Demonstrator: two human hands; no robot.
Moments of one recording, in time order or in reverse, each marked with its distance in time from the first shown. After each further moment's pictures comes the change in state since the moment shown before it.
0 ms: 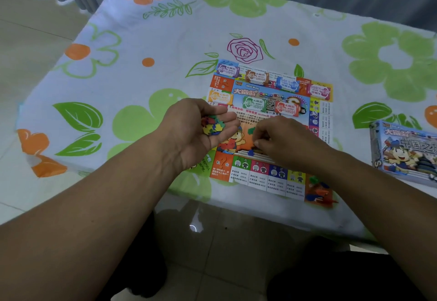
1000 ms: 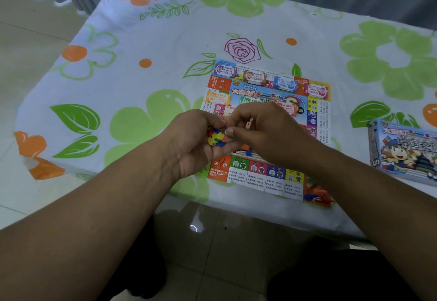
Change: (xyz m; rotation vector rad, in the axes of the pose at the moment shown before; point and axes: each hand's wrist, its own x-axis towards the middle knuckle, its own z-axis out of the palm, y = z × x) left_hand -0.002 -0.009 0.000 0.076 -0.126 -0.114; right_hand 0.004 -0.020 -0.003 0.378 0.161 -0.278
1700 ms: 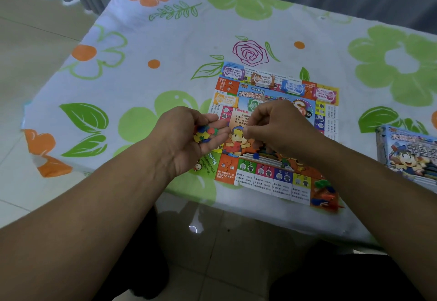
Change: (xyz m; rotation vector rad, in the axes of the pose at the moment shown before) left_hand -0.008 0.013 -0.015 -0.034 0.225 0.098; right_hand 0.013 0.003 -0.004 0.125 -0.003 0.338
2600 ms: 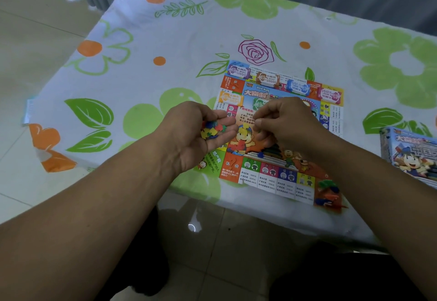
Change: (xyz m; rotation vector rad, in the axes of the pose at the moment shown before) left_hand -0.004 0.002 0.000 0.016 -0.055 0.007; right_hand 0.008 0.006 0.000 0.131 0.067 0.107
